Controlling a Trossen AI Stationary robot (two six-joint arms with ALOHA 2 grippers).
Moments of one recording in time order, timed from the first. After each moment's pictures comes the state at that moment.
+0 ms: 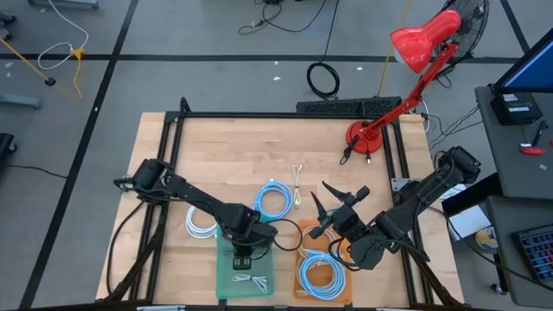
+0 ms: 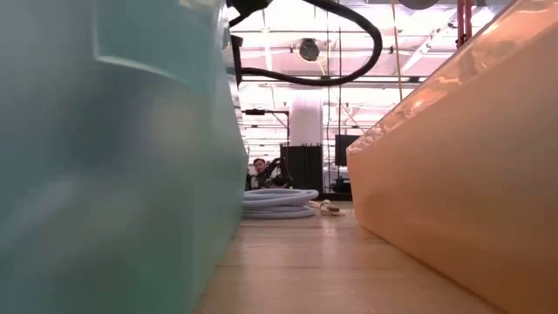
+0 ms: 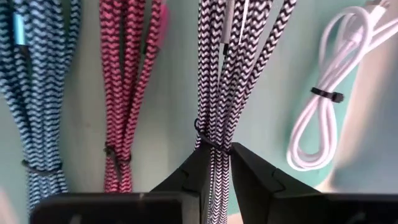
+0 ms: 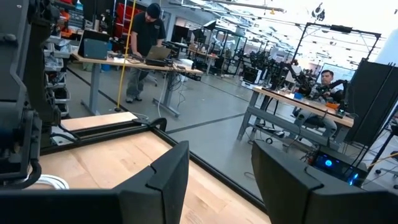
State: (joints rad) left arm -0.36 1.96 1.33 -0.78 0.37 -0.42; right arm 0.67 1.52 1.24 -0.02 1.57 0.11
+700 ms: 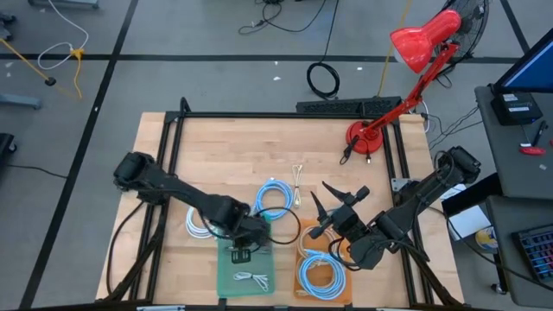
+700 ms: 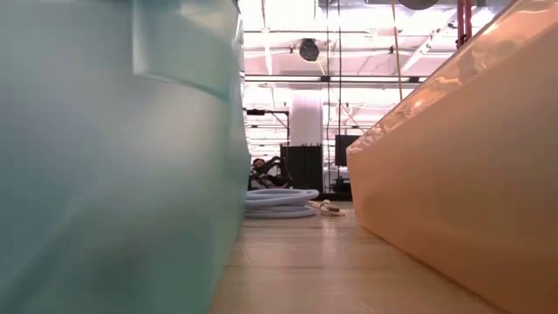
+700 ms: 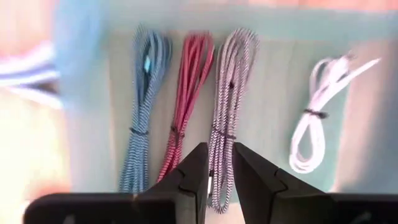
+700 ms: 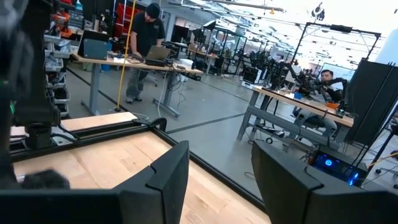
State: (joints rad) left arm -0.39 1.80 1.39 -0.92 0.10 -0.50; right arm 0.67 1.52 1.24 -0.02 1.57 0.11
